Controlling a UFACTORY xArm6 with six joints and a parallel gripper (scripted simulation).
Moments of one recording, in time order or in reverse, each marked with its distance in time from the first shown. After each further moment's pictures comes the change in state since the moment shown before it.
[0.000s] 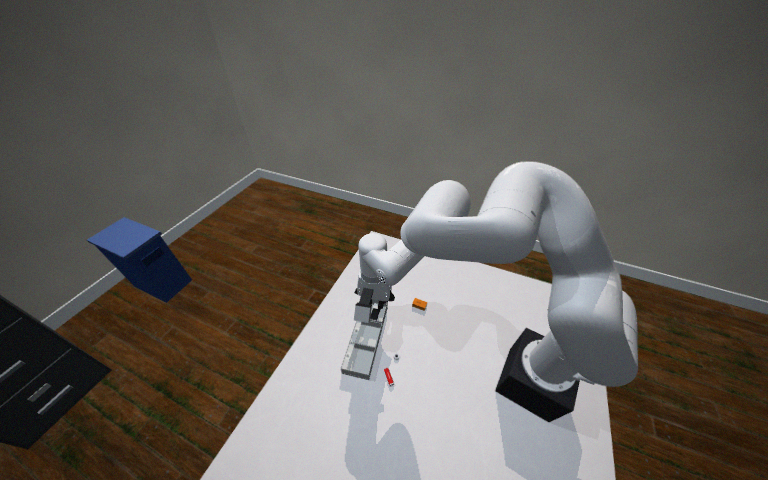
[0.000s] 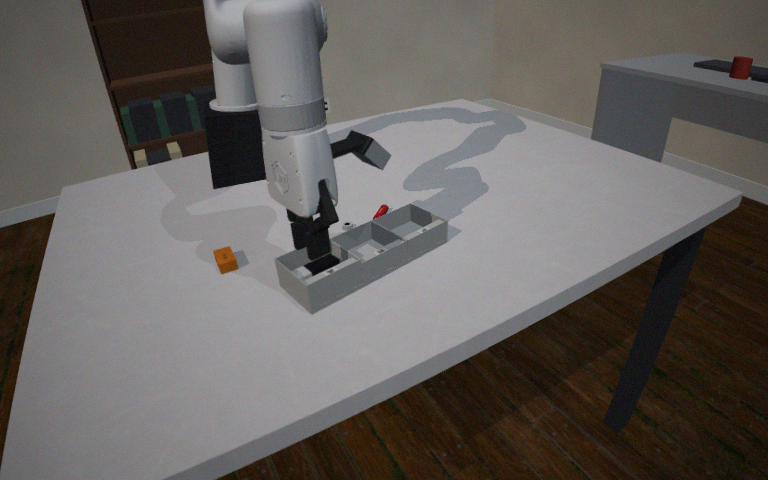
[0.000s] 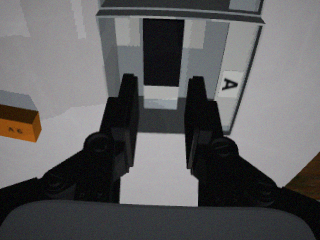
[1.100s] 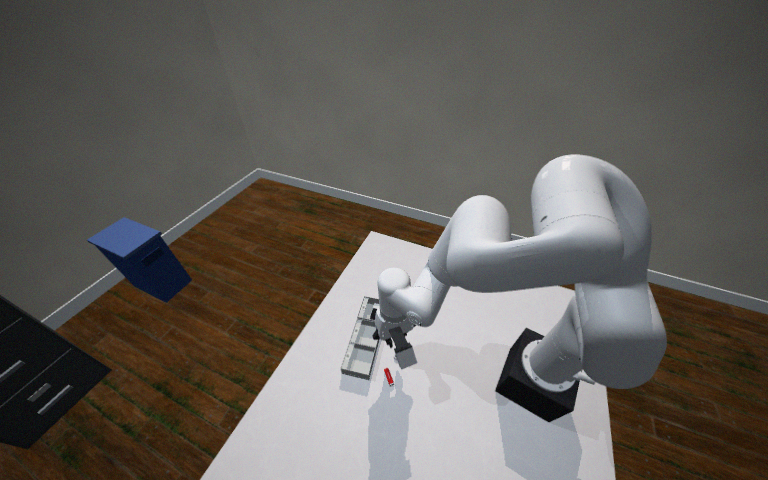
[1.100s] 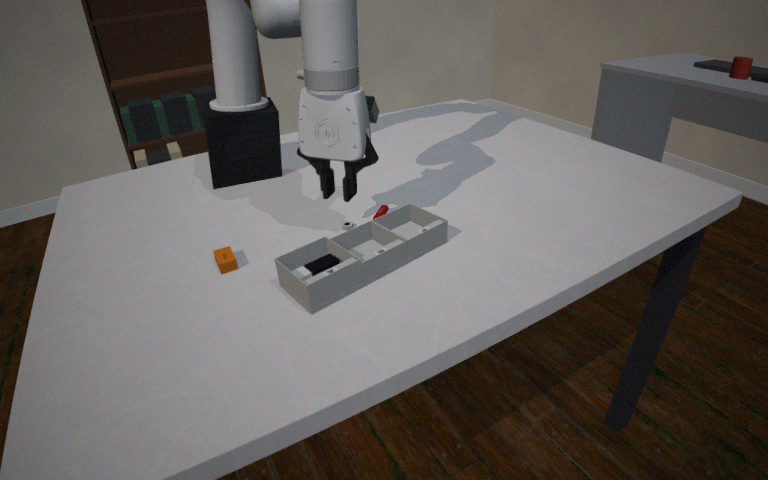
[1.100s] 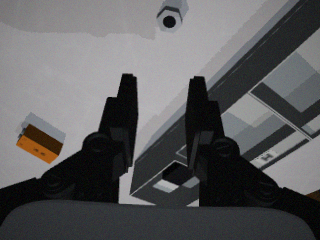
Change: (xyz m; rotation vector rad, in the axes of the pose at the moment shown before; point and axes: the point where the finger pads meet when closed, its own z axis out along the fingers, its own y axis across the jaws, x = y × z) arm 0.109 -0.089 -0.012 0.041 -0.010 -0.556
